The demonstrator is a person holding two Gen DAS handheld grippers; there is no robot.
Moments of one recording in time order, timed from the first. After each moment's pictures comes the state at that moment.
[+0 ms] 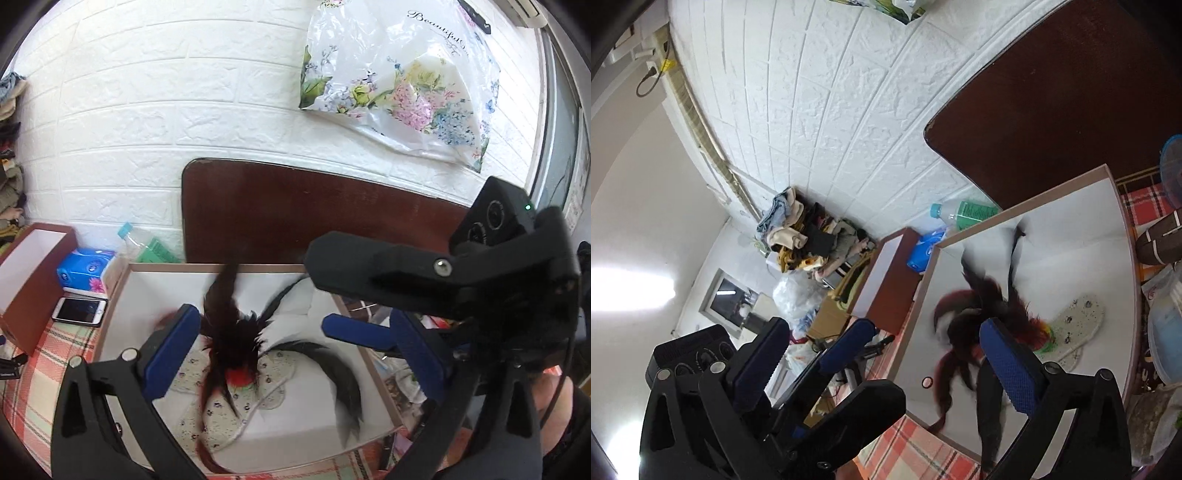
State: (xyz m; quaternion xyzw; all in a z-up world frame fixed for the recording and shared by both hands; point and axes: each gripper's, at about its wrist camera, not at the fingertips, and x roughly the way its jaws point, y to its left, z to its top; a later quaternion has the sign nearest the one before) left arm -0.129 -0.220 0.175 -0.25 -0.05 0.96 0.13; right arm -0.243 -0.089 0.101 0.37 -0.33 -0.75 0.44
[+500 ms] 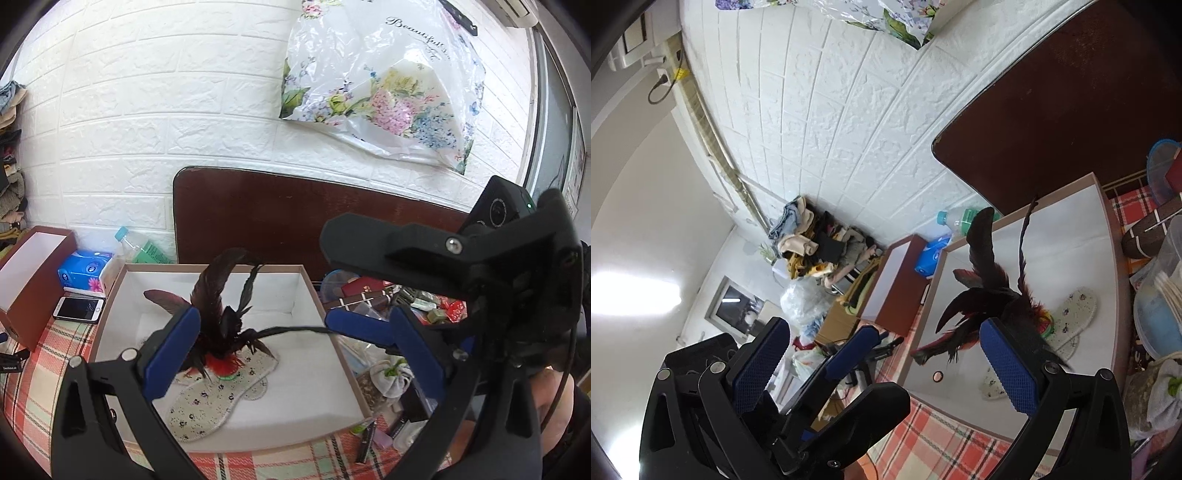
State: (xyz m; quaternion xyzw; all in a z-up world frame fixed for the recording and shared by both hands) left arm -0.101 -0.203 0.191 -0.24 -0.05 0.96 0.14; right arm -0.214 -0.060 0.119 0.35 -0.35 -0.75 0.44
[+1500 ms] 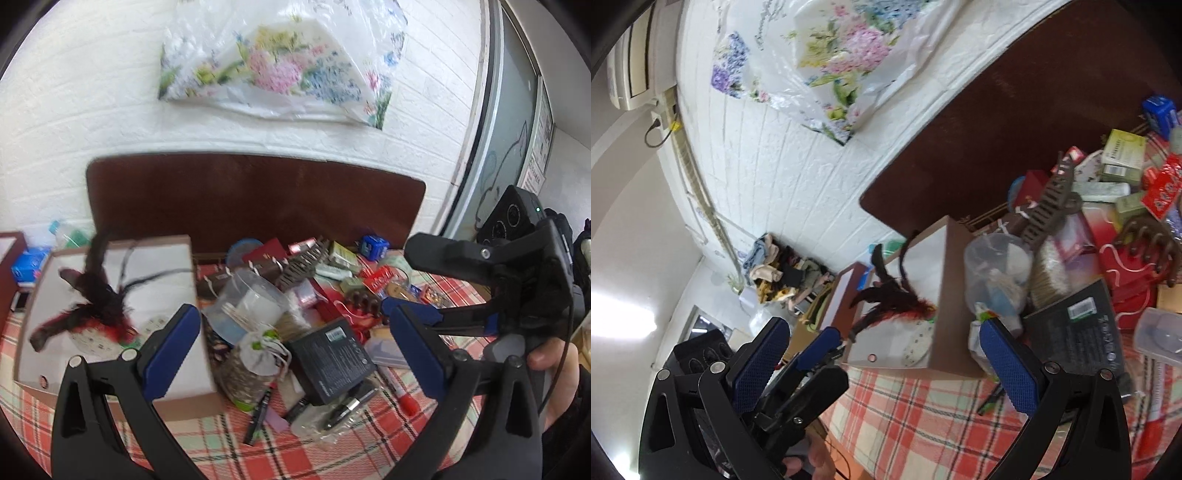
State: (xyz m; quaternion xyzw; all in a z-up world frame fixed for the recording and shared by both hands) left arm -0.064 -0.066 0.188 -0.29 -0.03 0.93 0.22; right arm -0.143 0.143 0.106 0.36 -0.36 -0.80 0.32
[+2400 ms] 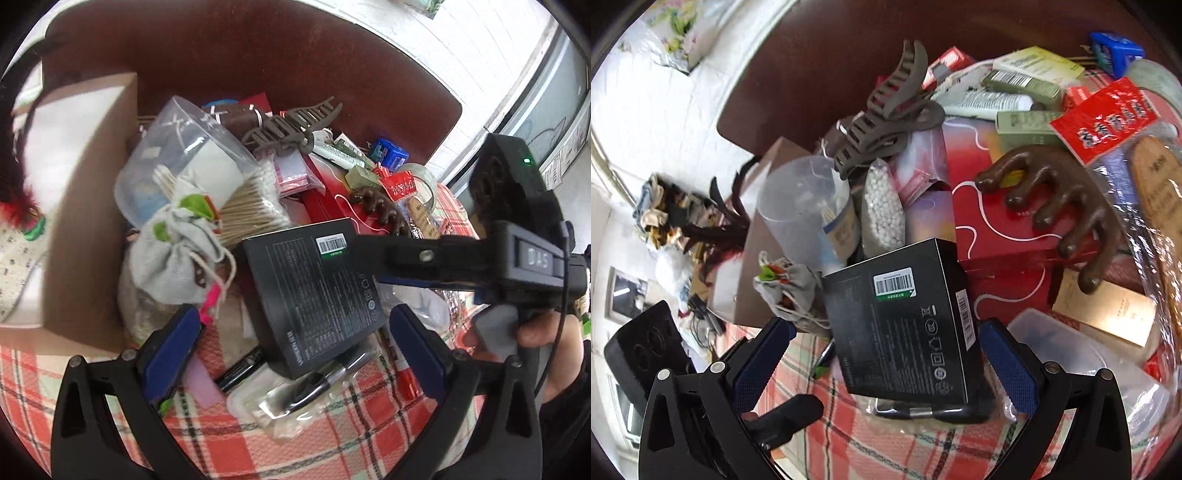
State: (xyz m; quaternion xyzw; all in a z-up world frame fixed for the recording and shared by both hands) left arm -0.122 -0.003 0.060 -0.46 -0.09 0.86 0.22; right arm -0.219 0.158 -0.008 0.55 -0.23 -0.76 0.25
